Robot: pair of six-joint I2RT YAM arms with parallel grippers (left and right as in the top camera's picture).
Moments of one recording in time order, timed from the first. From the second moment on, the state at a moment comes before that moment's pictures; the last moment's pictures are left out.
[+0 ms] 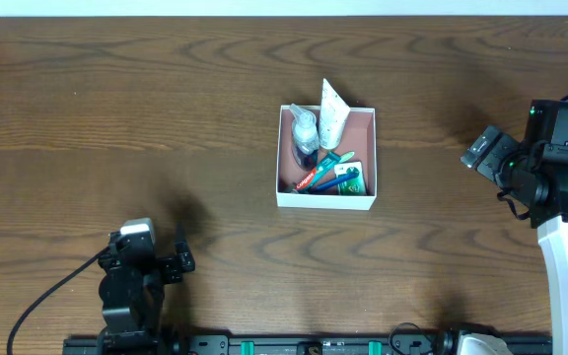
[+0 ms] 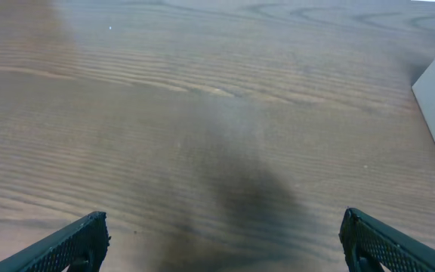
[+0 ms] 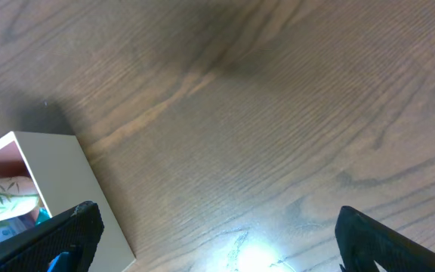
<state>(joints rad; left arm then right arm) 0.06 0.02 0.19 -0.62 -0.05 -0.06 -0.12 1.22 1.18 -0.99 0.10 0.52</state>
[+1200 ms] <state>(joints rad) 0.05 0.01 0.16 -0.62 -0.04 -0.07 -0.12 1.22 1.18 -0.99 0.10 0.52</state>
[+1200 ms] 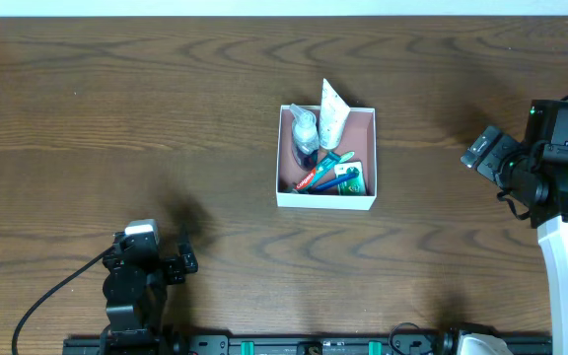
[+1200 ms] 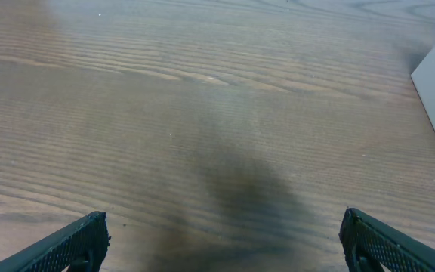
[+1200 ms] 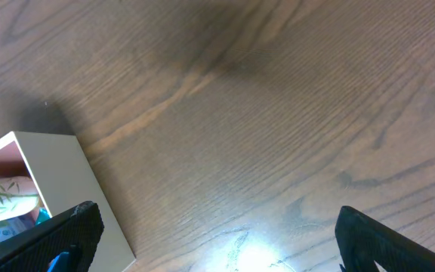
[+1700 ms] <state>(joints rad) 0.05 0.01 0.16 -0.62 -0.04 -0.07 -0.10 1.13 1.10 -0.86 0.08 0.37</state>
